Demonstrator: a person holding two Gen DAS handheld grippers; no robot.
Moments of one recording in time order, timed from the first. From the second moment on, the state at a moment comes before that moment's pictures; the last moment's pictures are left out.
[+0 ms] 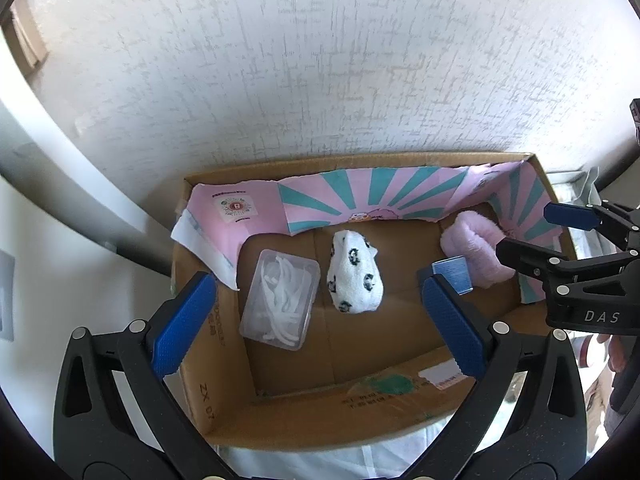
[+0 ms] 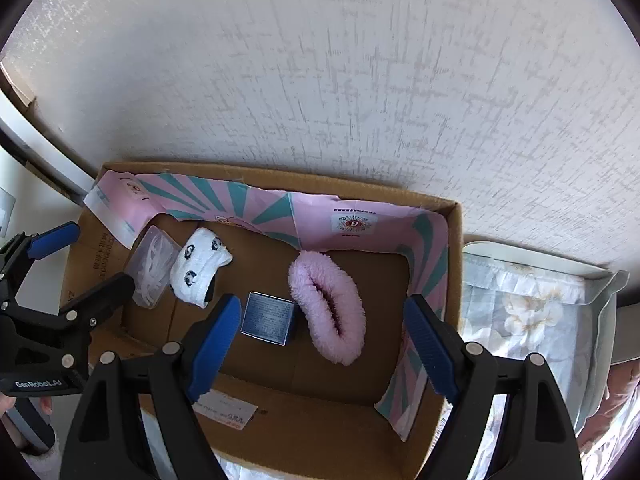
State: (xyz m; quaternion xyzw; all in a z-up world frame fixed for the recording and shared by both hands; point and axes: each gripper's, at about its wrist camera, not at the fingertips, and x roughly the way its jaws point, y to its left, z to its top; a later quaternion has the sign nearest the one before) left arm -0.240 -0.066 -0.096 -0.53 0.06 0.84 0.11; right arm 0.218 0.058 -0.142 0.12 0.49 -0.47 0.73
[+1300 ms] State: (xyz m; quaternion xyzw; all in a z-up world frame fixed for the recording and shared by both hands) left arm -0.046 -0.024 0.037 -0.32 -0.01 0.94 0.09; right arm 0.062 0.229 -0.020 -0.01 0.29 -0.51 0.81
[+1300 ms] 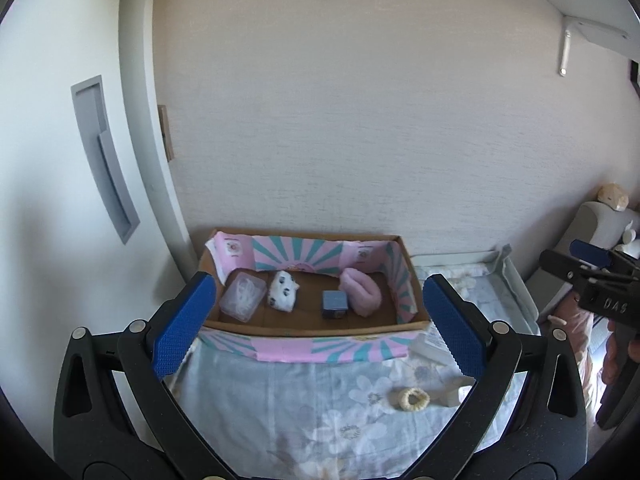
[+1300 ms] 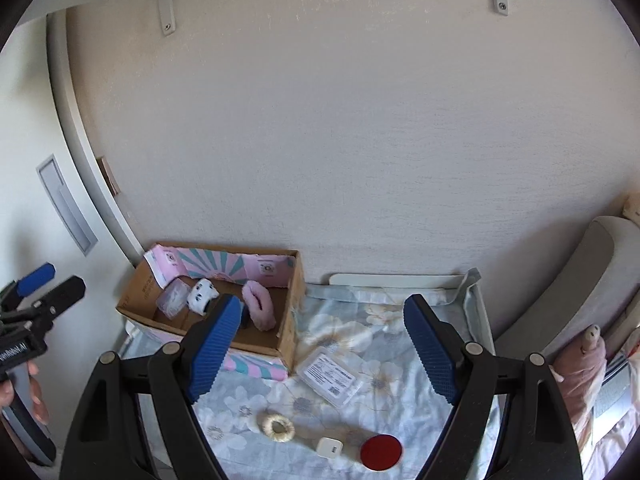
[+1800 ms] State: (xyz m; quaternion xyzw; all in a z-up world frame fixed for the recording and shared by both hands) left arm -0.027 0.012 0.020 -0.32 0.02 0.93 0.14; right arm 0.016 0.243 -0.013 -0.02 0.29 -0.50 0.82
